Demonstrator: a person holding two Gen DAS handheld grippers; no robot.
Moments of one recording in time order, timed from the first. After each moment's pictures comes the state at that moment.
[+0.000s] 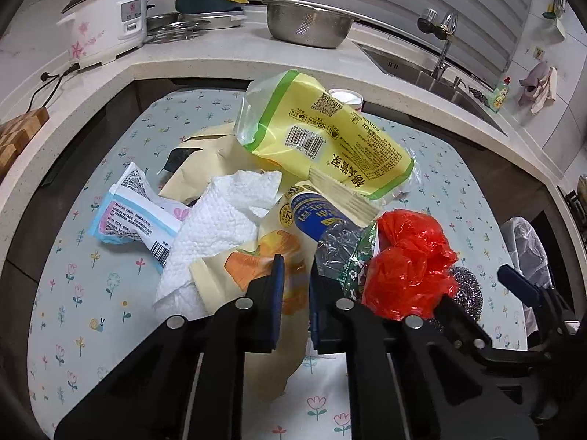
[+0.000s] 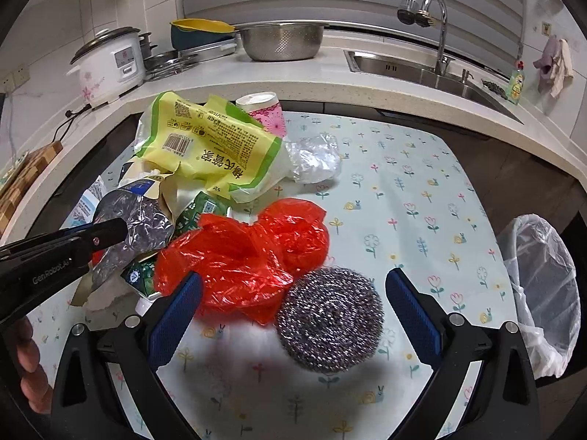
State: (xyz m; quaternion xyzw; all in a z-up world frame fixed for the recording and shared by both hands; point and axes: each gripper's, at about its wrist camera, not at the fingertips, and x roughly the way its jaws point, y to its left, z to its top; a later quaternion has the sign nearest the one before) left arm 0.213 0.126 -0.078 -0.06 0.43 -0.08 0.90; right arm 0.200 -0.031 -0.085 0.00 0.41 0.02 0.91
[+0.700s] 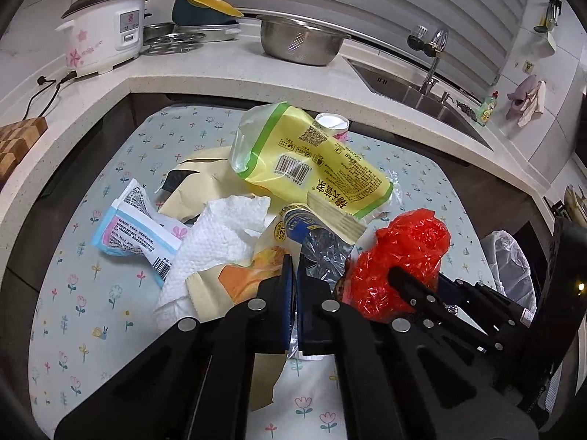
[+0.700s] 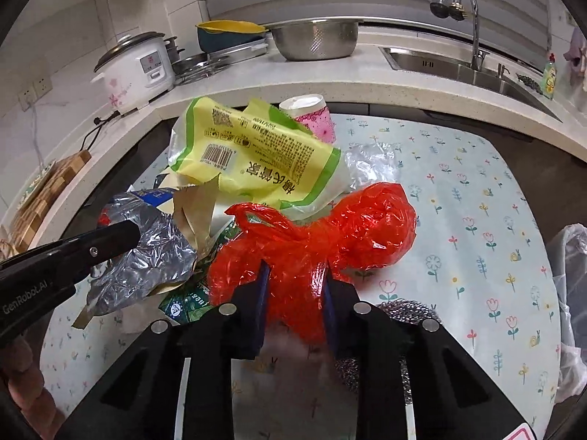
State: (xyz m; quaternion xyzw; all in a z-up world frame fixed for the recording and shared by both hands) left arm 0.207 0.128 -0.053 -0.08 0.41 -0.10 0.90; right arm 0.213 -0.020 -0.079 0.04 0.40 0.08 0.91
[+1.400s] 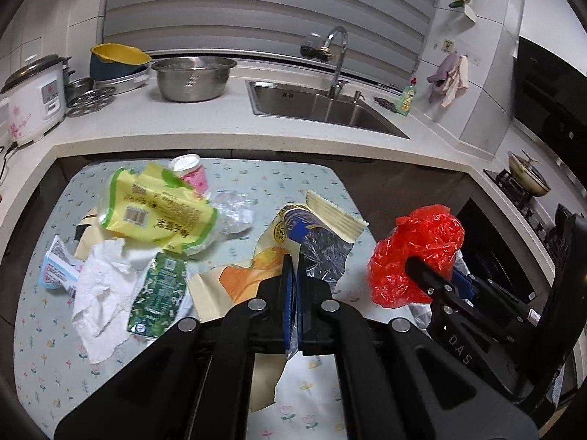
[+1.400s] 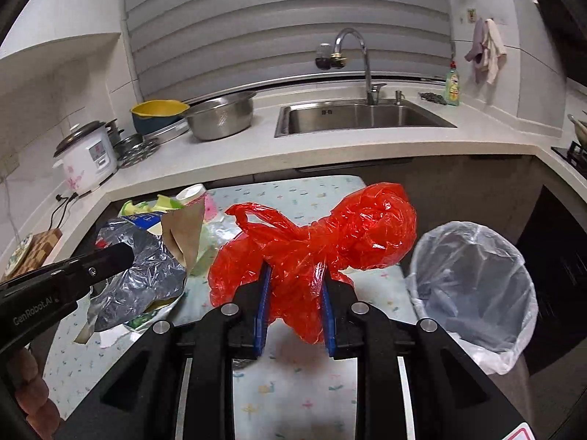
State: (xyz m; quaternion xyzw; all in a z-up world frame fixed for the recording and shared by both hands) left arm 0.159 -0.016 0.019 -0.03 0.37 -0.21 0.91; right arm 0.119 -0.176 -0.007 0.09 0.31 -0.06 0.94
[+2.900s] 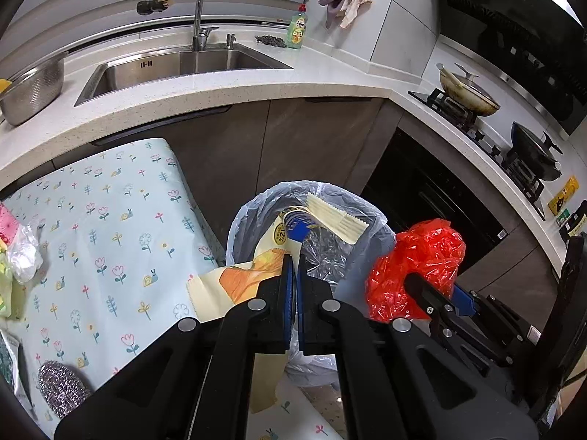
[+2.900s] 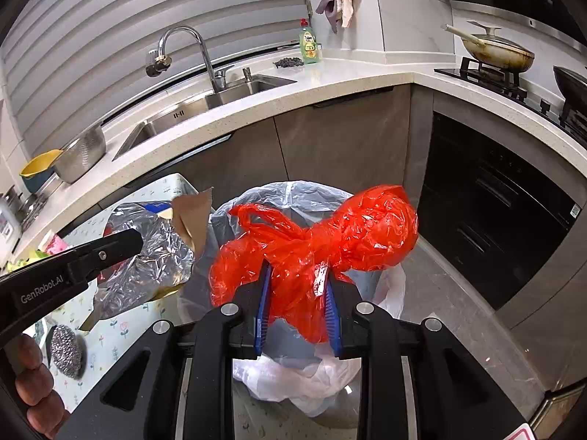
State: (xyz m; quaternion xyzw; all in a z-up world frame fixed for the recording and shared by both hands) left arm 0.187 -0.261 -0.046 0.05 0.41 -0.37 0.84; right arm 0.083 -0.377 -0.074 0.18 0.33 -0.23 0.90
